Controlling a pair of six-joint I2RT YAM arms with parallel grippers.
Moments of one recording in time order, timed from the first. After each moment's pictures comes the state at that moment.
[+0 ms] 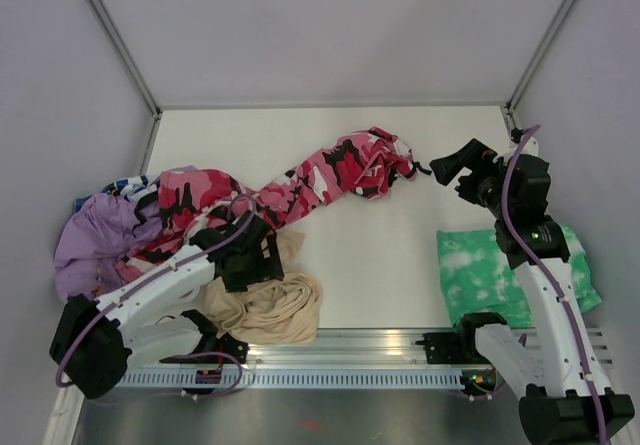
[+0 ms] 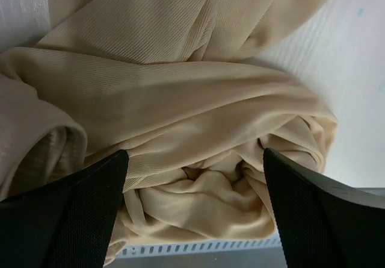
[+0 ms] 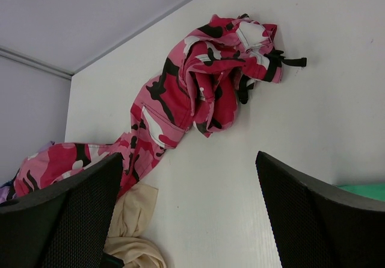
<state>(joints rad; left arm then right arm) -0.64 1.07 0.68 -0.86 -0.06 -0.88 0.05 0.87 0.98 -0.44 -0.16 0.64</state>
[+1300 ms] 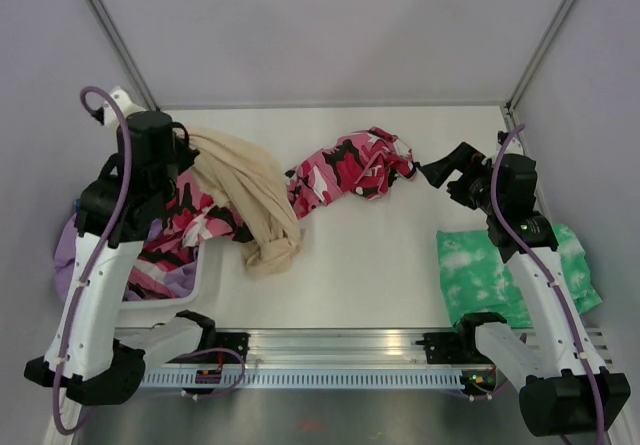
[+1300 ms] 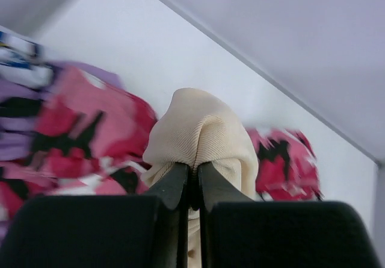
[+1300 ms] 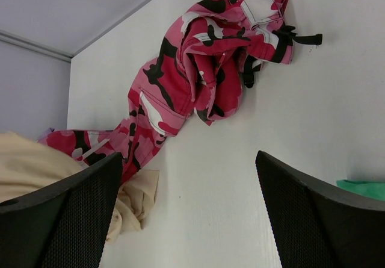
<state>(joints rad) -0.42 1.09 1.61 -0.96 -0.55 -0.75 0.05 0.92 0.90 -0.38 -0.22 0.67</state>
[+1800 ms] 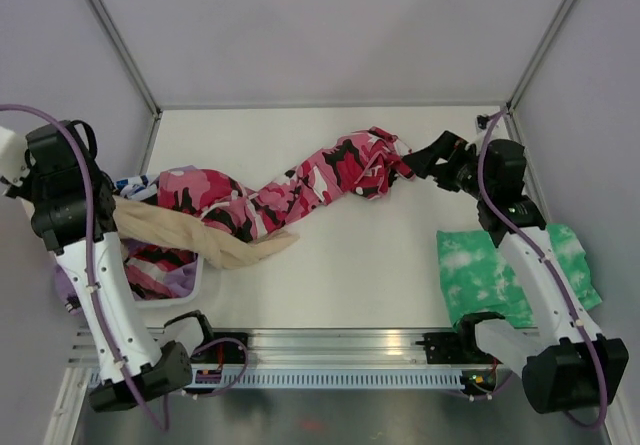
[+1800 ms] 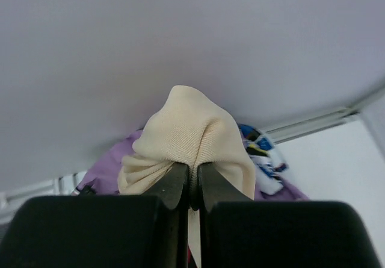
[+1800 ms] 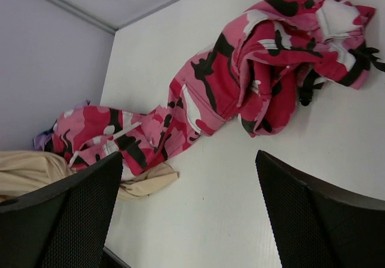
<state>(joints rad) 0.31 1.09 1.68 -1.00 -0.85 -0.47 0.08 1.02 0.91 -0.21 -0.38 0.66</state>
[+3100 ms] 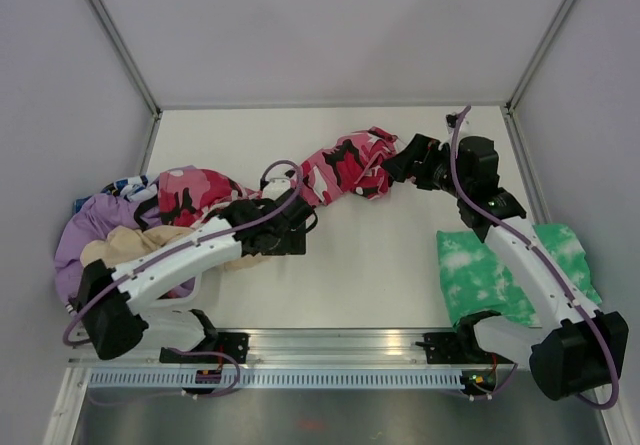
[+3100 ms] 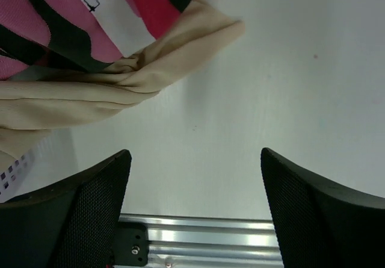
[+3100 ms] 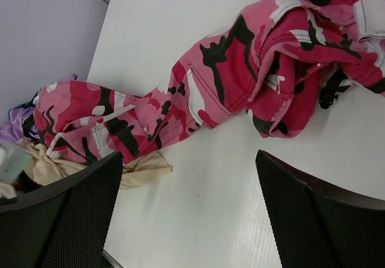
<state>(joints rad) -0.89 1.28 1.12 -1.01 -0.41 -0.80 0.25 1.14 0.96 -0.16 -0.31 0.58</state>
